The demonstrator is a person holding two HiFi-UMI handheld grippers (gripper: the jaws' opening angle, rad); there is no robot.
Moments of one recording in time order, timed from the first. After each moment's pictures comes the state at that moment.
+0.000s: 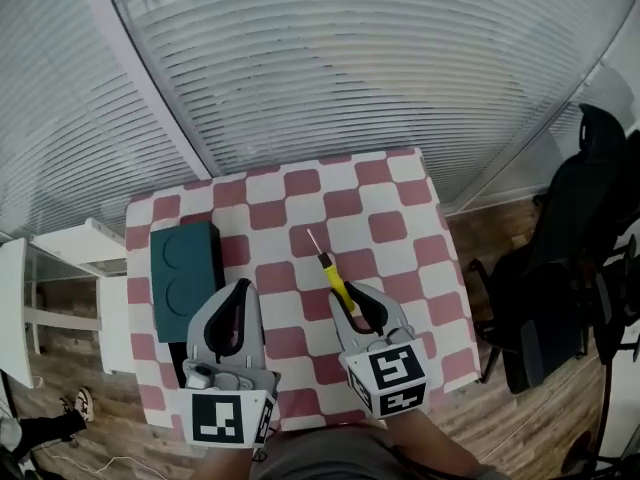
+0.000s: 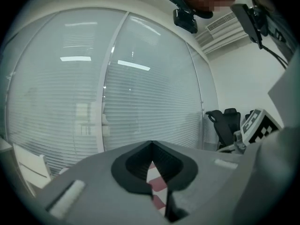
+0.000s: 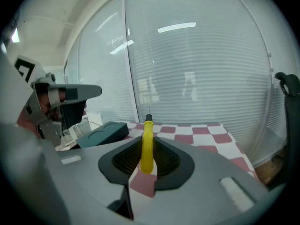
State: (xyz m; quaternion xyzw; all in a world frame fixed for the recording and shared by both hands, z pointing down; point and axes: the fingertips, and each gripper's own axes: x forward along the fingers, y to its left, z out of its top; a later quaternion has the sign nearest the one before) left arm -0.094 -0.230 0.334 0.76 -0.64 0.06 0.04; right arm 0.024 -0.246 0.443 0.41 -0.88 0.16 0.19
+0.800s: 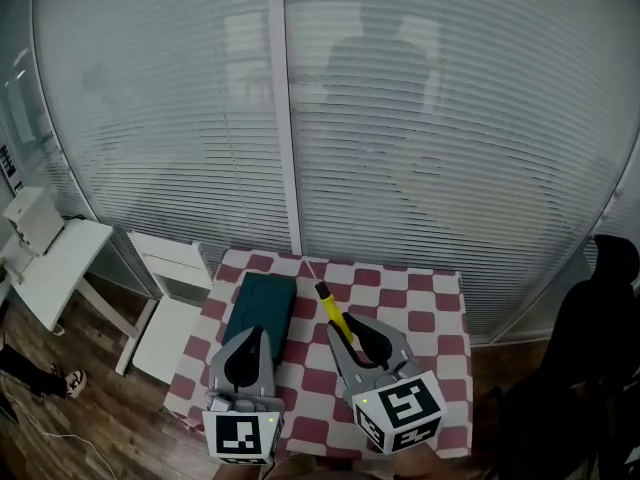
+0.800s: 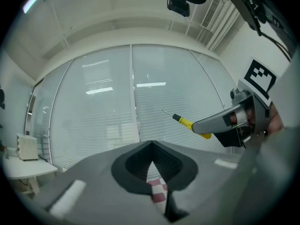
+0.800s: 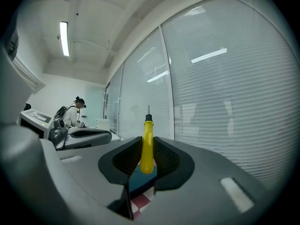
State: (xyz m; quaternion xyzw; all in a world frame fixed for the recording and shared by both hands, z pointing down) left arm -0.134 -0.111 0.233 0.63 -0.77 0.03 -0.08; right arm -0.044 -0.174 0.240 0.24 -0.97 0.03 0.06
